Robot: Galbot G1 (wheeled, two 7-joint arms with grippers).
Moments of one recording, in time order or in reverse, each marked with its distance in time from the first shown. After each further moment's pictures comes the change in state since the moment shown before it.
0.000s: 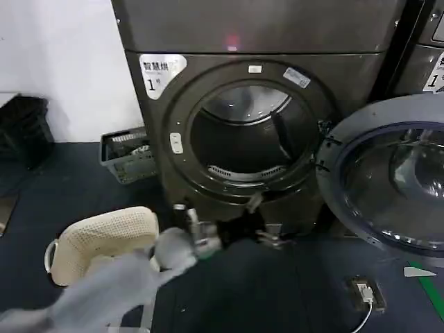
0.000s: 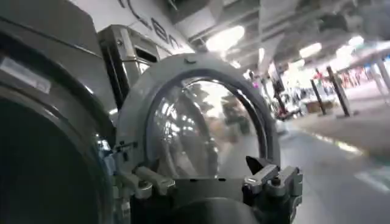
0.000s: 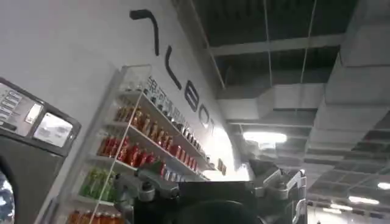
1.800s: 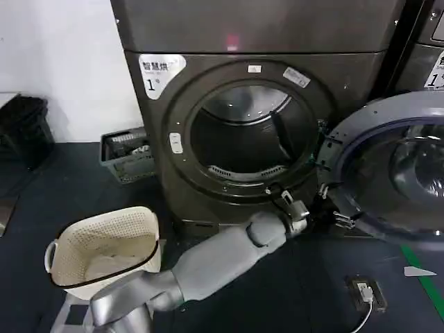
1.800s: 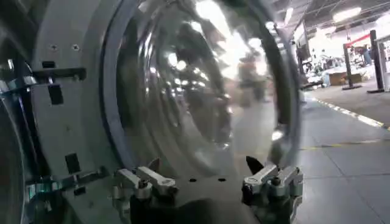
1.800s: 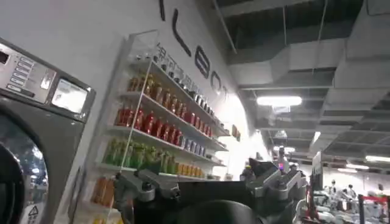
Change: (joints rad) left arm -0.170 -0.693 0.116 0.633 0.059 0.207 -0.156; right arm -0.013 -0.006 -0.081 -0.075 0.054 -0.062 0.002
